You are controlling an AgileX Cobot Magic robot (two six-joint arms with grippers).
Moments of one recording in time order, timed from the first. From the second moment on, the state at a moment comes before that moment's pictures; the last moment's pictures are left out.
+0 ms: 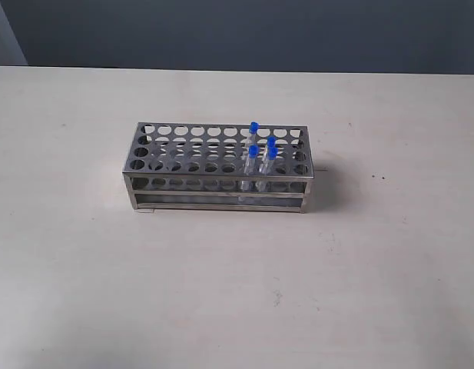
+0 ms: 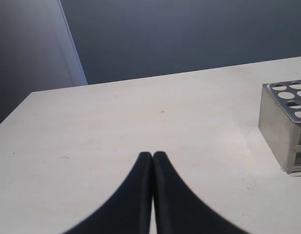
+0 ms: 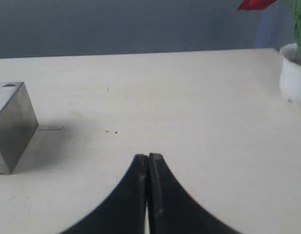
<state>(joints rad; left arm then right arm) 0.00 0.00 0.00 0.16 0.25 -0.04 0.10 0.08 0.00 -0.01 0.28 0.03</state>
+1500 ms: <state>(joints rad) 0.00 0.00 0.00 0.16 0.25 -0.04 0.28 1.36 -0.73 -0.84 -0.53 0.66</state>
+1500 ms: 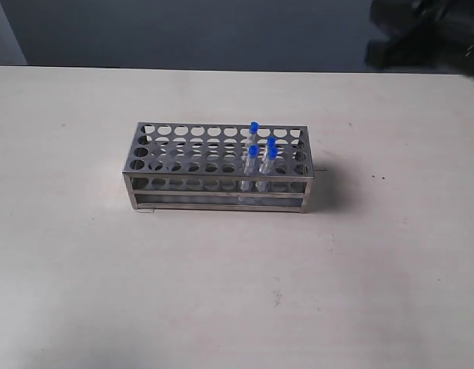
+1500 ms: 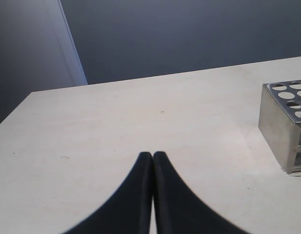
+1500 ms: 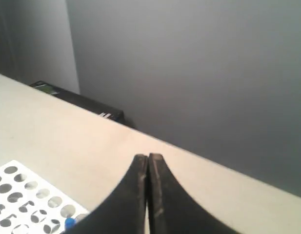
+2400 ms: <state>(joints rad) 0.00 0.00 0.00 0.16 0.25 -0.04 0.45 1.83 -0.45 -0.56 -1.11 0.18</state>
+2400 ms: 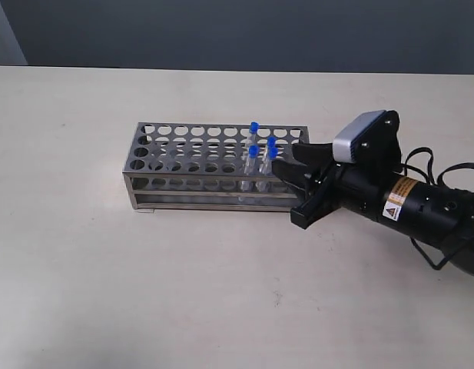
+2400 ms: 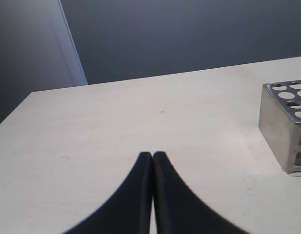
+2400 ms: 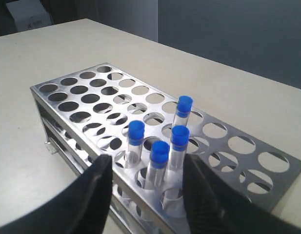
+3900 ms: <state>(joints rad) 0.00 0.00 0.00 0.16 0.25 -0.04 0.45 1.98 -0.58 -0.60 -1.15 0.24</state>
